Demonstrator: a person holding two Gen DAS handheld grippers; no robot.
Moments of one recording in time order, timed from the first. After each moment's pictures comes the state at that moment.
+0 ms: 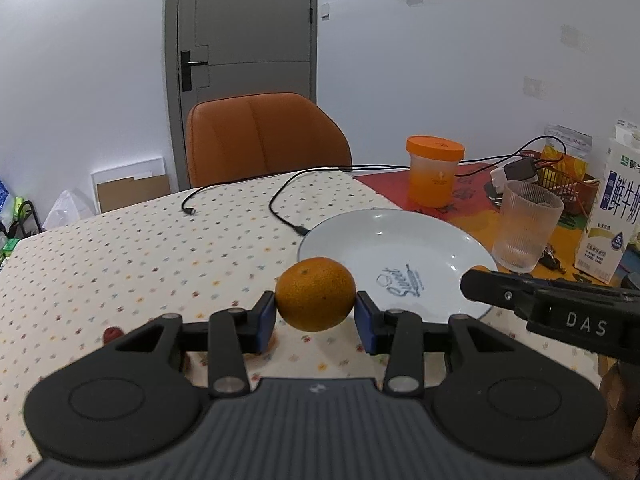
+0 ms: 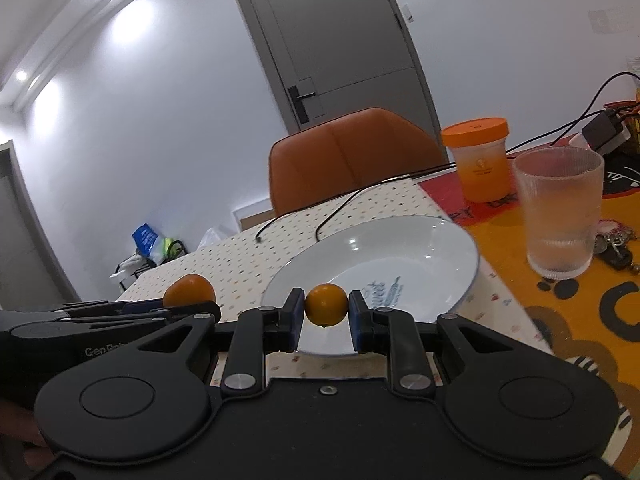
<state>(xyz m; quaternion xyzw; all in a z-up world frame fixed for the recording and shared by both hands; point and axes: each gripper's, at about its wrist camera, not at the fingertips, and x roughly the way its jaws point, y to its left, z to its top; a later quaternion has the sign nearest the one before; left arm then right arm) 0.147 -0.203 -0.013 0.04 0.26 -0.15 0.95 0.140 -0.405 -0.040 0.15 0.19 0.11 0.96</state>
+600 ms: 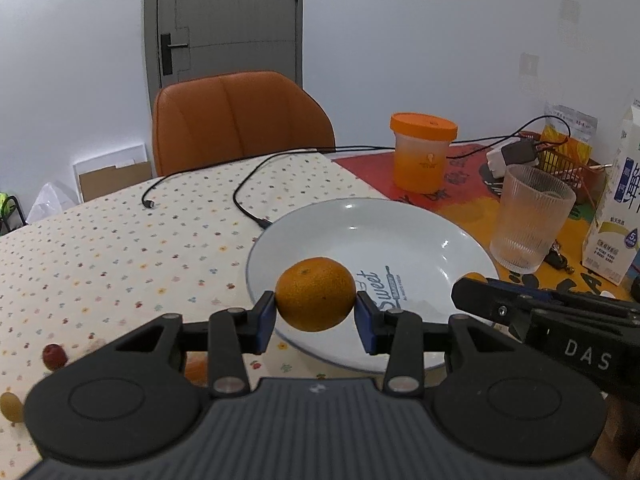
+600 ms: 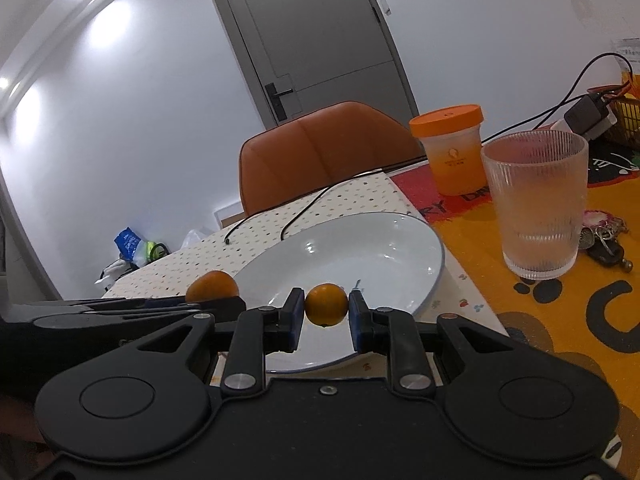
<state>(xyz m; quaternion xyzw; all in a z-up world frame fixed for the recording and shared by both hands) 0.188 -0.247 -0.032 0.05 0.28 -0.16 0.94 0.163 -0.424 -0.055 0.17 0.20 0.09 0.96</state>
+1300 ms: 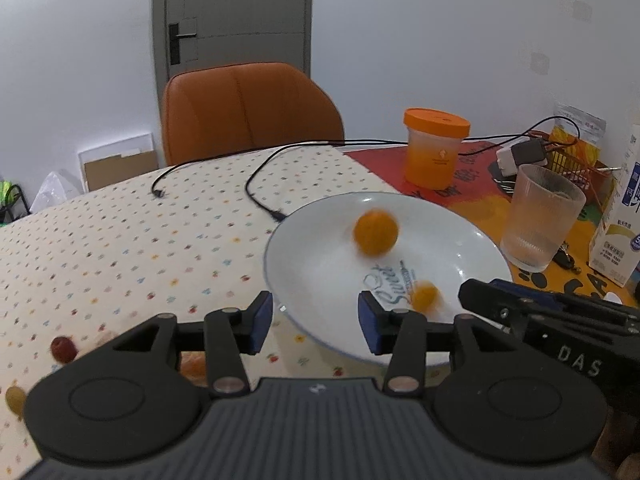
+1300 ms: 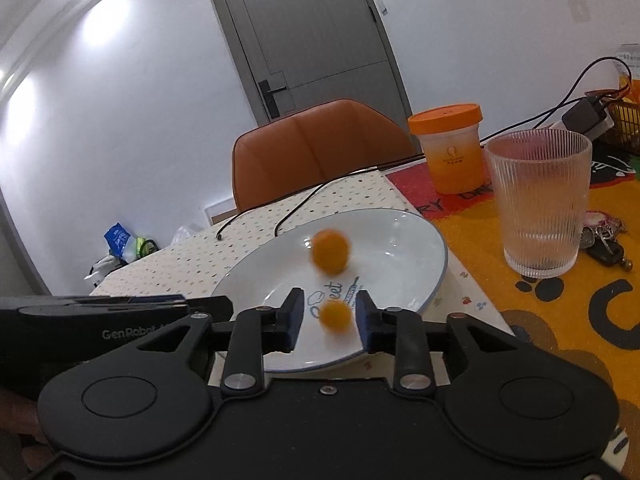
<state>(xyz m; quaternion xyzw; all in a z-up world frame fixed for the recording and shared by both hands) 0.188 -0.231 -0.029 0.04 0.30 -0.15 0.94 0.163 -0.411 -0.056 0.15 0.20 0.08 0.96</state>
